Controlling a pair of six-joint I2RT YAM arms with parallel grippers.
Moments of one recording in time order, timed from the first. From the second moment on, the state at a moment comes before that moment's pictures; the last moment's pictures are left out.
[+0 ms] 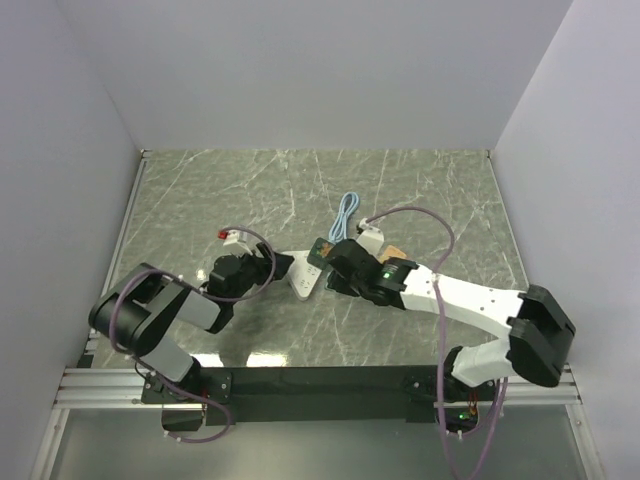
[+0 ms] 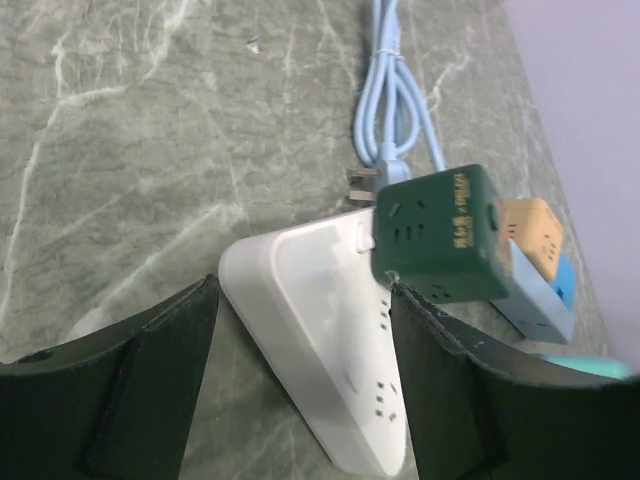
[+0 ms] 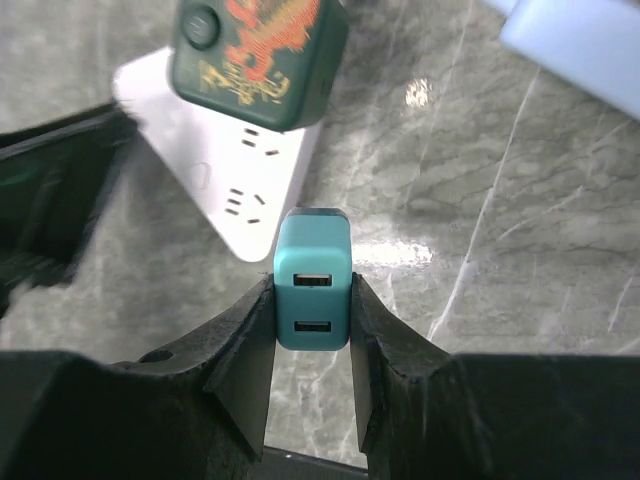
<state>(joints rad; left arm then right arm) -0.50 1.55 0.23 1.09 0.05 -0.75 0.97 1.38 0.92 -0.48 0.39 1.09</state>
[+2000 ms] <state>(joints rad) -0.75 1.79 0.15 1.46 -0.37 -0.94 1.03 1.47 0.94 -0.40 0.35 1.05</state>
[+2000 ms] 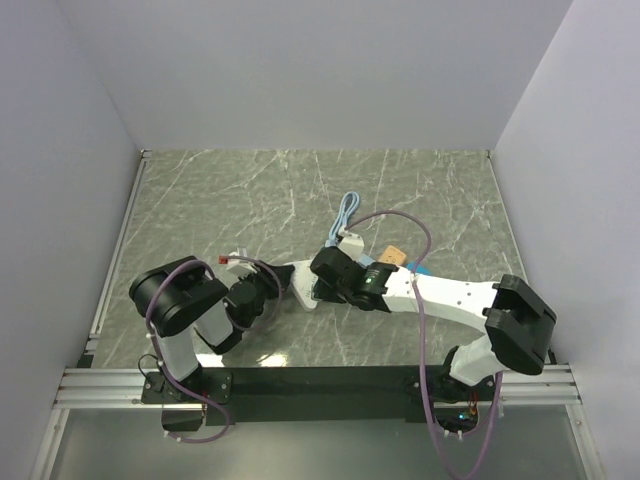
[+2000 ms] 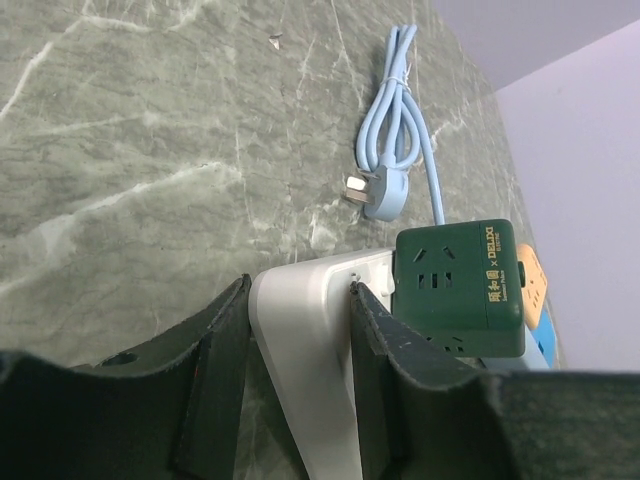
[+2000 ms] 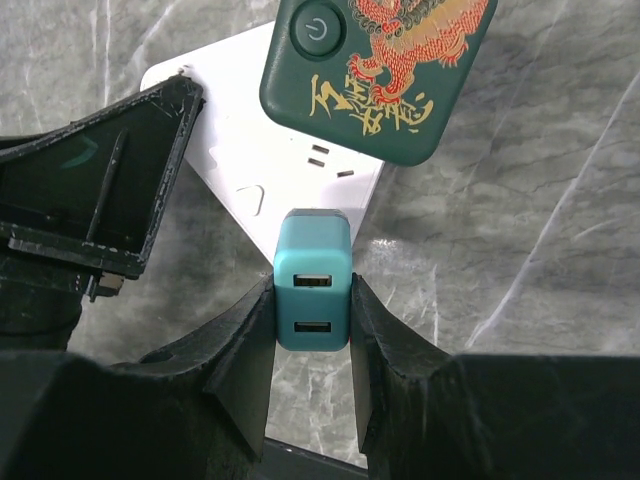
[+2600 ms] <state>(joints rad) -0.79 1.80 0.14 1.47 -0.45 -0.94 1.07 1.49 0.94 -0.37 0.35 1.16</state>
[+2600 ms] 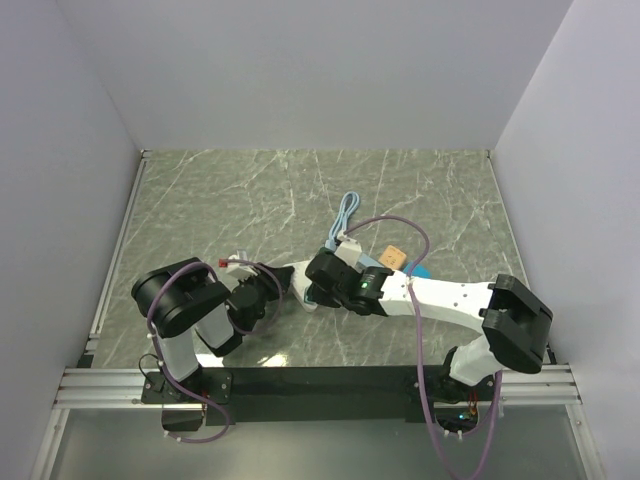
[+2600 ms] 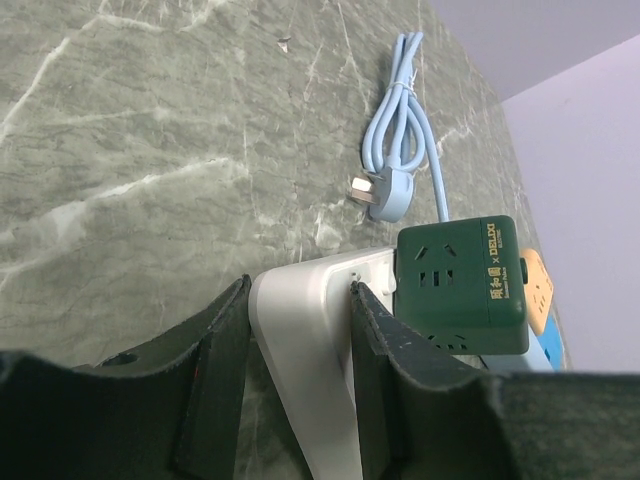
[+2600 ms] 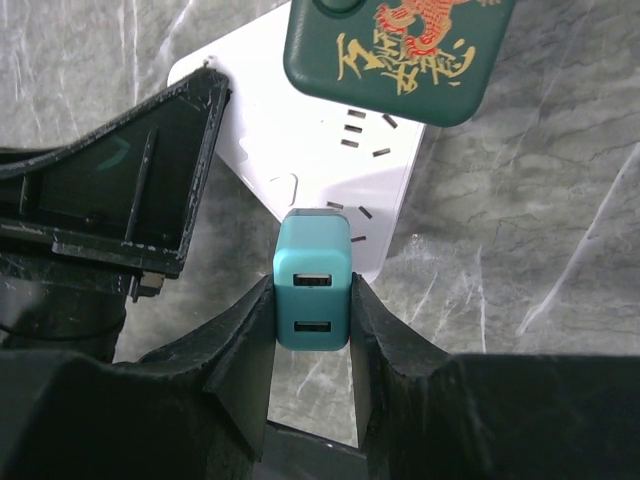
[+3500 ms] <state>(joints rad) -0.80 1.80 0.13 1.48 -0.46 -0.94 1.08 1.51 0.95 -0.41 0.42 1.27</state>
